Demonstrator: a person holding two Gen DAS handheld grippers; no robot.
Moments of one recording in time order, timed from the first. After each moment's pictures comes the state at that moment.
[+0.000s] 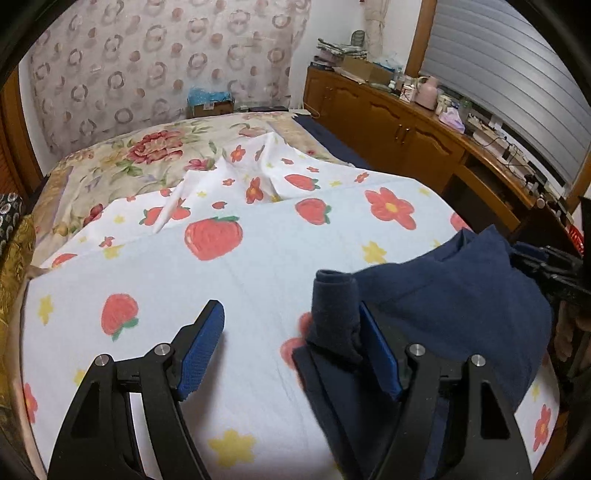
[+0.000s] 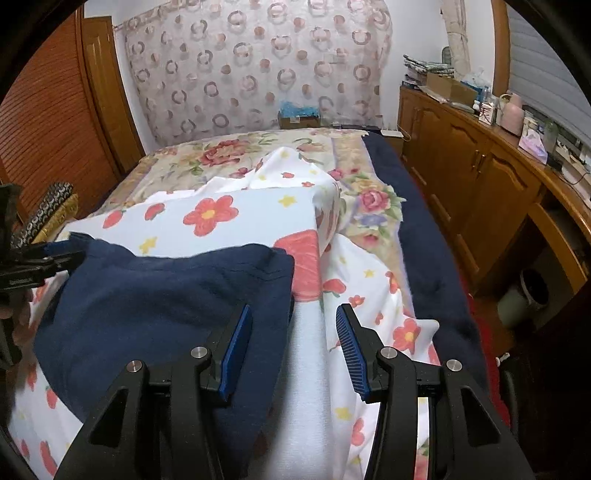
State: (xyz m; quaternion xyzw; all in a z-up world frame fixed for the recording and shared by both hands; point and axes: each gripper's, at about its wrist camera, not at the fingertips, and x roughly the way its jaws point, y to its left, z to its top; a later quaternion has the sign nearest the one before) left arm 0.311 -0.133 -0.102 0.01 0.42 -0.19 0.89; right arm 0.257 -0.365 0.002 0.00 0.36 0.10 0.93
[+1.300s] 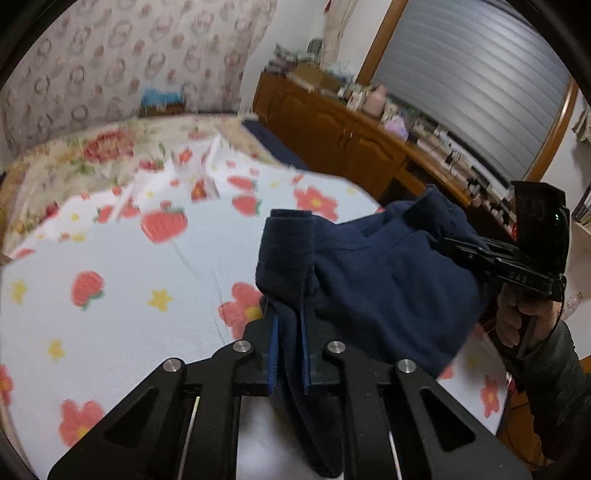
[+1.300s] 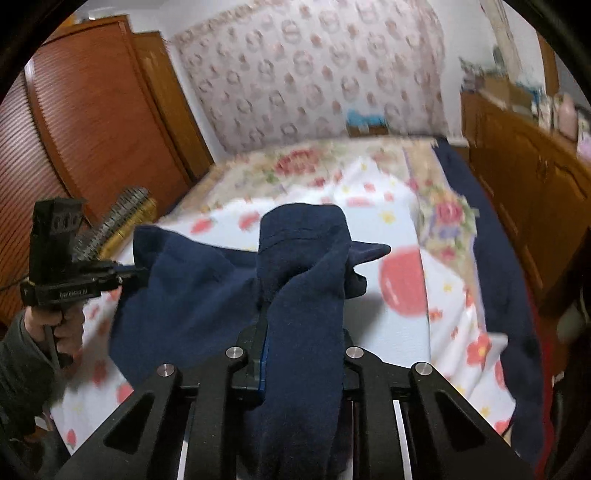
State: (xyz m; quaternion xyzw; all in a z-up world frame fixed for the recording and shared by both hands) left arm 0.260 -0.121 -0.064 -0.04 0.40 -0.30 0.87; right arm 0.250 -0.343 0.021 0.03 0.33 0.23 0.92
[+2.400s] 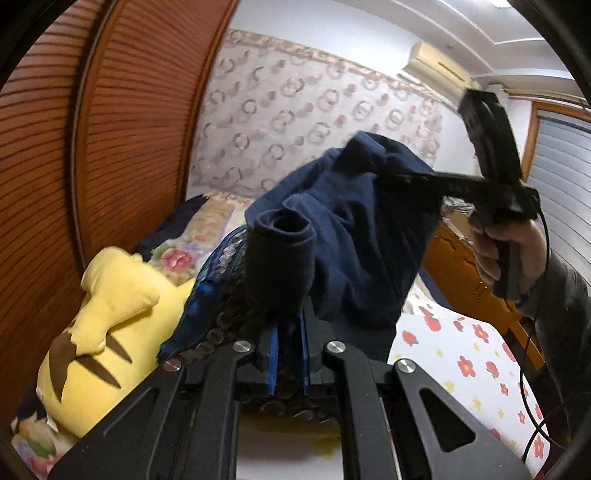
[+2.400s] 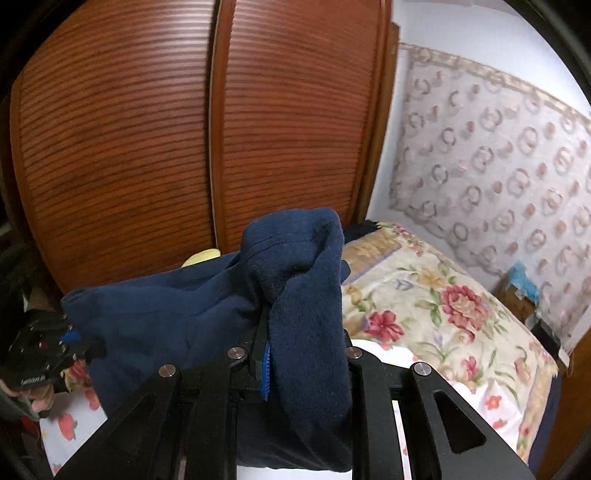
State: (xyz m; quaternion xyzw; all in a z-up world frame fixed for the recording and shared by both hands) left arm 0.149 0.192 -0.032 -0.16 0.23 0.02 0.96; right arm 0.393 0.108 0.150 -0.23 0.21 0.47 0.83
